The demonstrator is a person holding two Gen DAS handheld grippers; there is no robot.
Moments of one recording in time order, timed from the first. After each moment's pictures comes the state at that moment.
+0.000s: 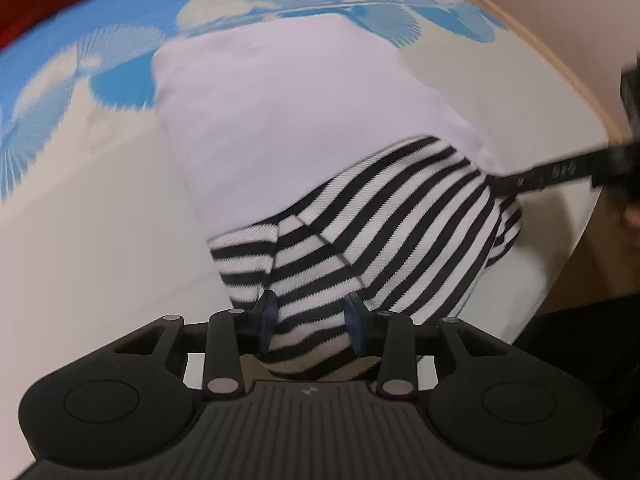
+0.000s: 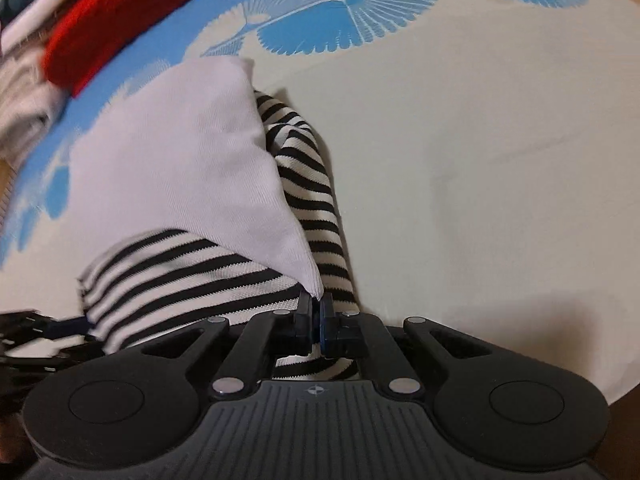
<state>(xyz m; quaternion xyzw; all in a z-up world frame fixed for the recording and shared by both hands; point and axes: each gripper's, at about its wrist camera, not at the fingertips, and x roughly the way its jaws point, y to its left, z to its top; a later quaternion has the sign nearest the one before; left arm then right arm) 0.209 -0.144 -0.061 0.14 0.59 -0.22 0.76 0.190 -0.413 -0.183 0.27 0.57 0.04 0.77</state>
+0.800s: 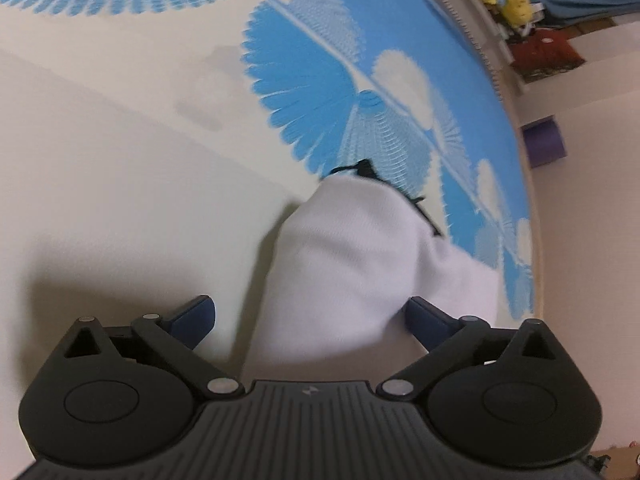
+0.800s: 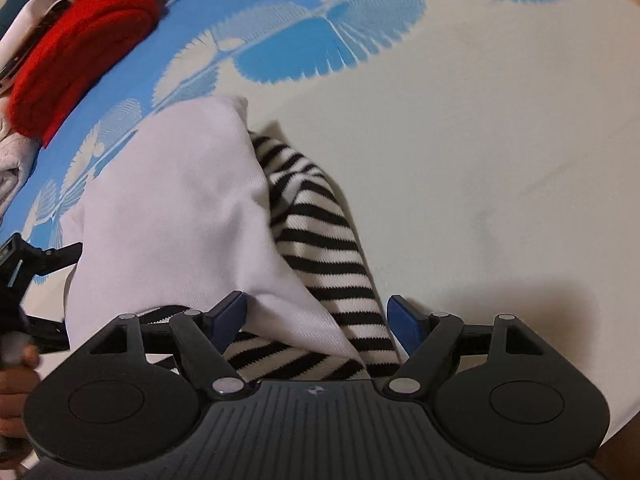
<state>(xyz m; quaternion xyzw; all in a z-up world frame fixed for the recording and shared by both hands) 0.346 -0.061 -0.119 -0.27 0.58 -0.06 0.77 0.215 -0.404 -0.185 0.33 0.56 -0.03 0.76</state>
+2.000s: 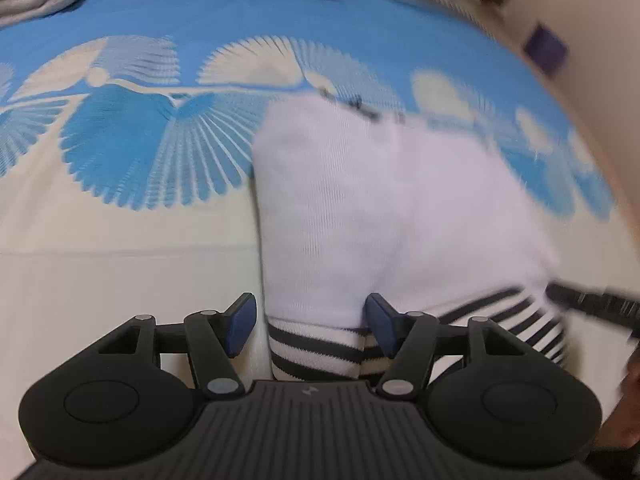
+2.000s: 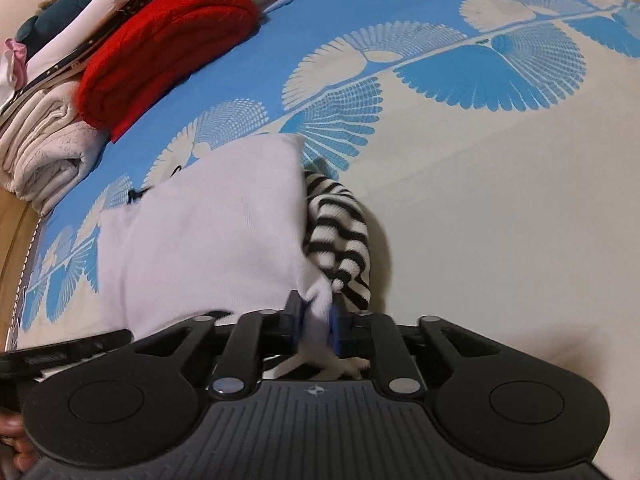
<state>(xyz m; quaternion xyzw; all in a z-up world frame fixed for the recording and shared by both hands) 0.322 0.041 -0.034 -0.01 0.54 -0.08 0.84 0.284 -0.281 -0.145 0.32 0.49 0.04 0.81</state>
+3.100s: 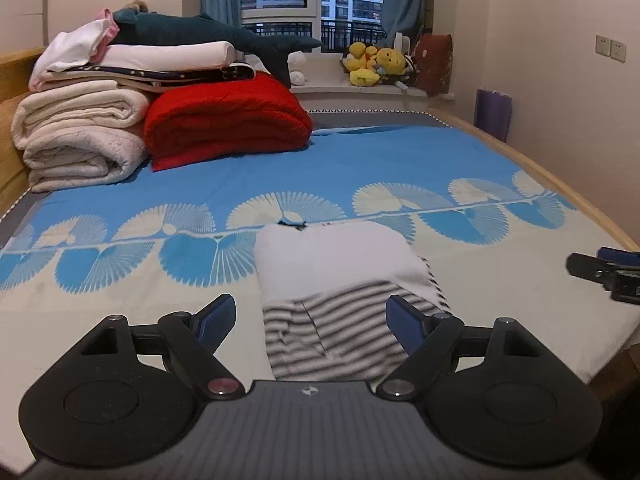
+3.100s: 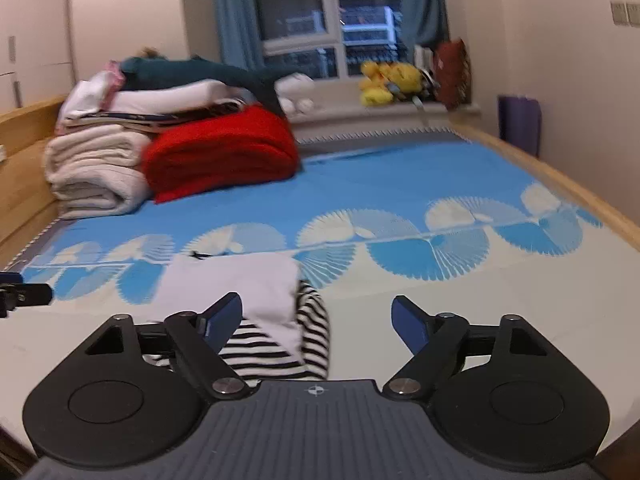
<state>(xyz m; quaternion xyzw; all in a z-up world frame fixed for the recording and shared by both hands) 0.067 -0.050 0.140 0.11 0.34 -0.07 0.93 0.076 -0.314 0.011 0.17 0.28 0.03 0.94</state>
